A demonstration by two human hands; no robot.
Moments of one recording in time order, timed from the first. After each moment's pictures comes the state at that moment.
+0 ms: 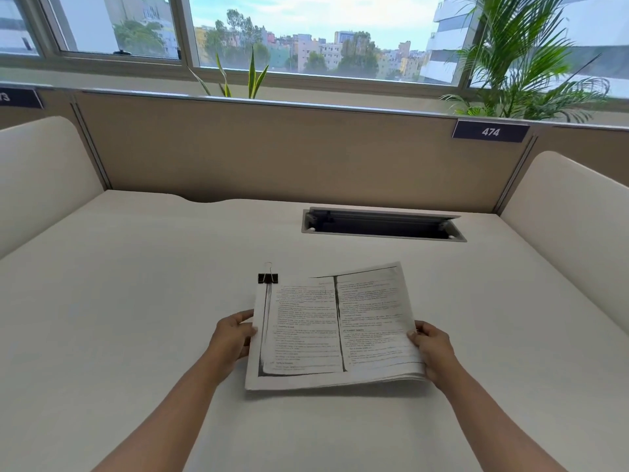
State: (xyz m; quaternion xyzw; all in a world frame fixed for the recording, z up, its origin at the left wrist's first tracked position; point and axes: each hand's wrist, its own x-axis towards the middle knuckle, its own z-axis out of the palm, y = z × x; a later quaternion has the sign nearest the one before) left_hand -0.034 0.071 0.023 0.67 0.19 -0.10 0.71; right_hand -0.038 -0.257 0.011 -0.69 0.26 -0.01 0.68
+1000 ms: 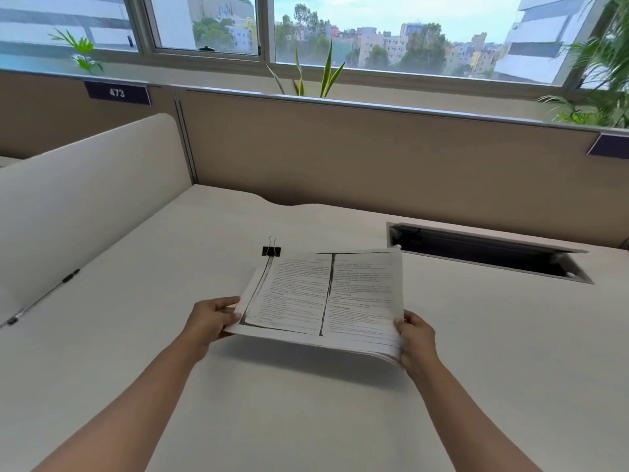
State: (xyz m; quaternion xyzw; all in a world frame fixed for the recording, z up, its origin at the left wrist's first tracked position) left_hand -0.002 0.259 0.043 0.68 0.28 -0.01 0.68; right_hand 0.049 -0.059 0.020 -0.65 0.24 0.02 0.72
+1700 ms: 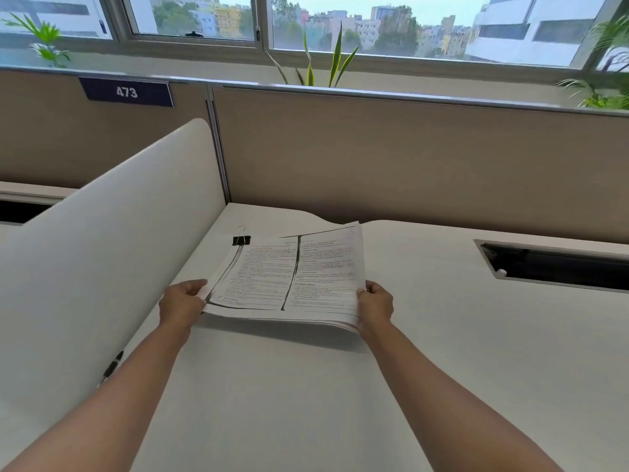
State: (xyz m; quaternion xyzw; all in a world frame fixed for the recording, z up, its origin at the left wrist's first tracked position) left_hand 0.165 0.542 0.025 0.76 0.32 0.11 0.56; right_hand 0.199 0.261 0.022 -0.70 0.27 -0.04 0.65
